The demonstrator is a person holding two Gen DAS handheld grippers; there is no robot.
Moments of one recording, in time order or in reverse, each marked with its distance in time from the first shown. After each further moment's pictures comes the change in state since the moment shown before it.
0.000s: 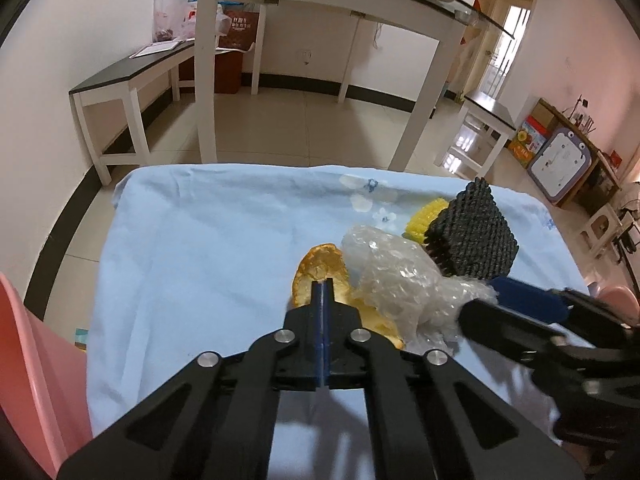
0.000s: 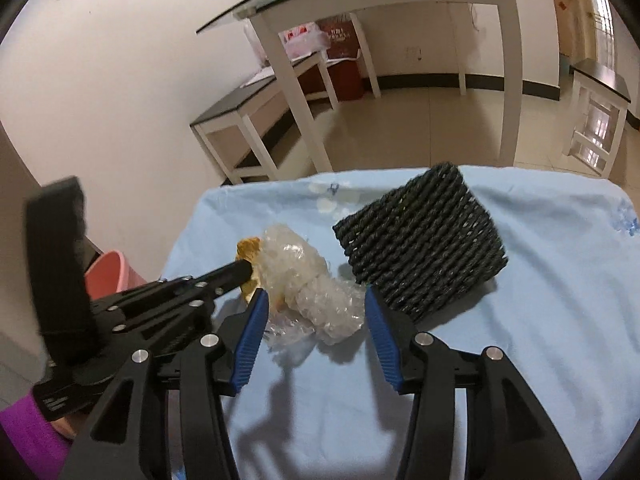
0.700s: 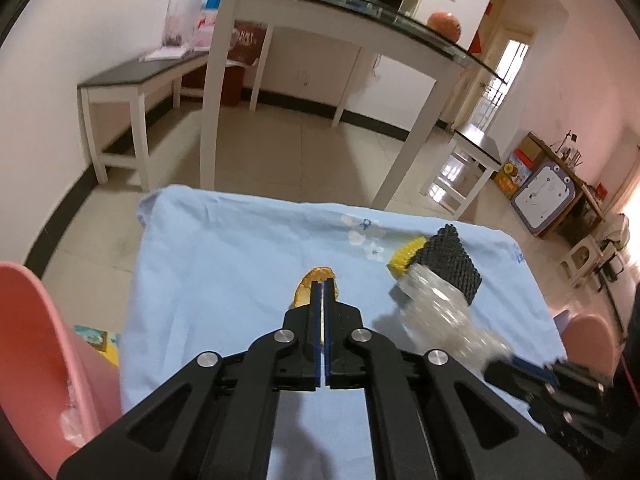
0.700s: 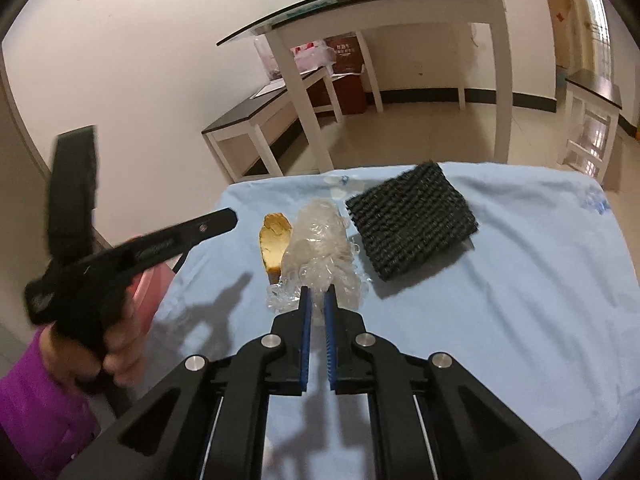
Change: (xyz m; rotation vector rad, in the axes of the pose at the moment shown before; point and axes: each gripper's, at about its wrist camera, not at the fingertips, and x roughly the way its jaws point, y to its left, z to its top) left arm -0.039 0.023 0.013 -0.086 -0.054 -0.080; right arm -0.055 0.009 -0.041 -0.010 -0.065 0.010
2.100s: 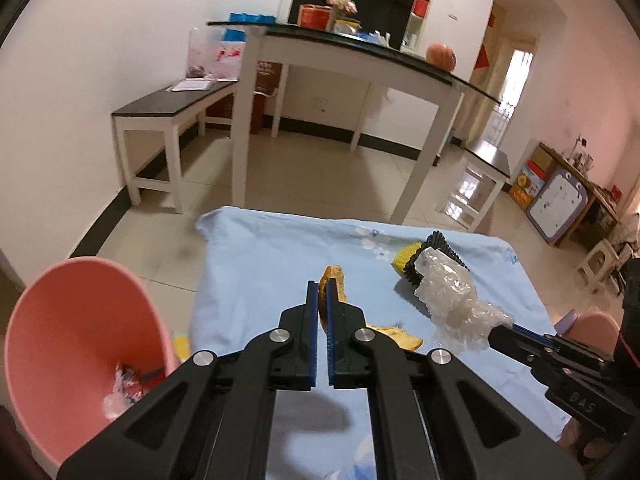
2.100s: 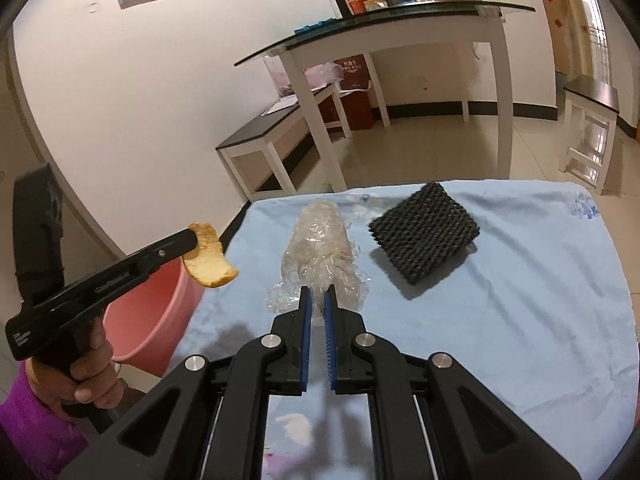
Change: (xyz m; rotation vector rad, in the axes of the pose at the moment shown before) left arm -0.097 -0.009 -0.021 0.022 -0.113 0.103; right arm -0.039 0.023 -0.002 0.003 -0.062 0.035
